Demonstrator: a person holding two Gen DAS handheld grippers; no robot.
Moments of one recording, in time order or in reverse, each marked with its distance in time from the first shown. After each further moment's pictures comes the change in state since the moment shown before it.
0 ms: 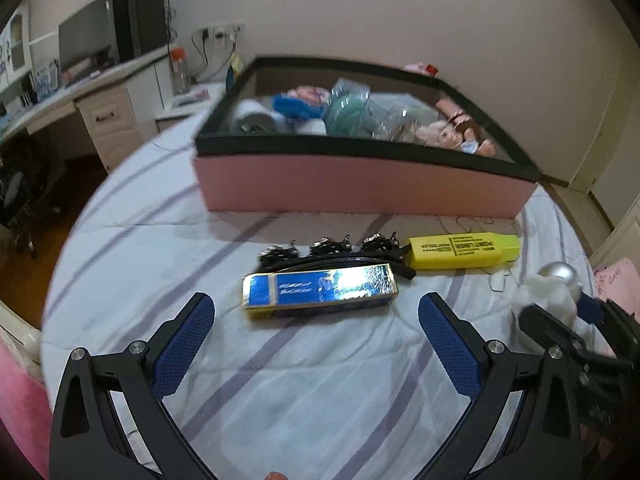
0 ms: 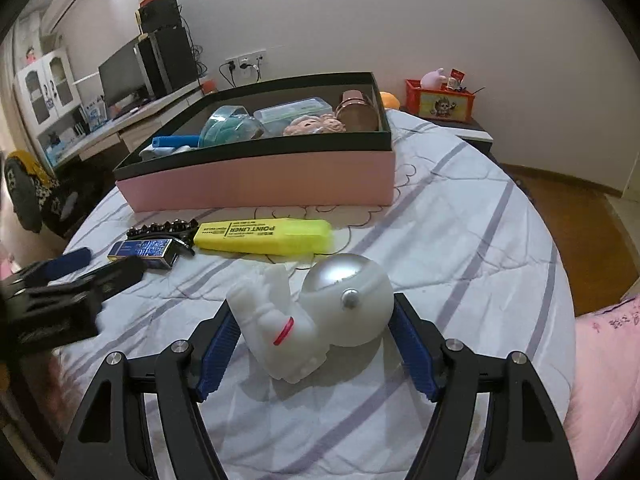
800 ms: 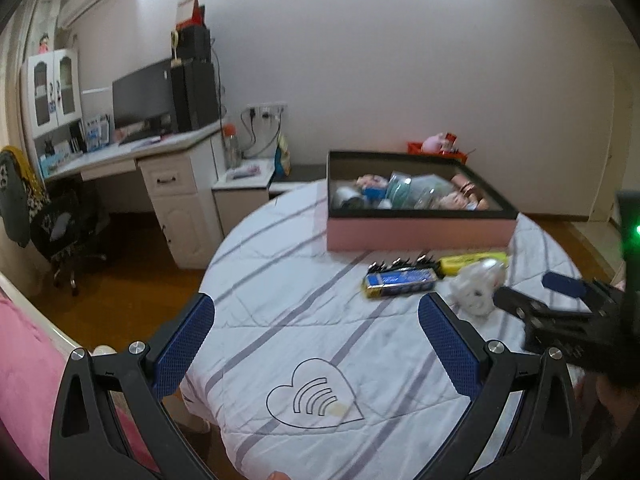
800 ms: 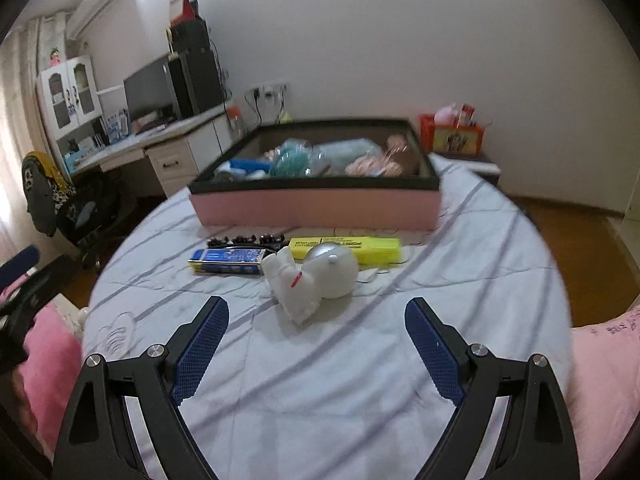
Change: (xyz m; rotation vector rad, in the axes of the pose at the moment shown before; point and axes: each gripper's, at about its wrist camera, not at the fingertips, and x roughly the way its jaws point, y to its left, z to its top) left arm -0.135 0.059 -0.053 0.022 -0.305 0.122; right arm -0.026 0.071 -0.005 -0.049 -0.091 -0.012
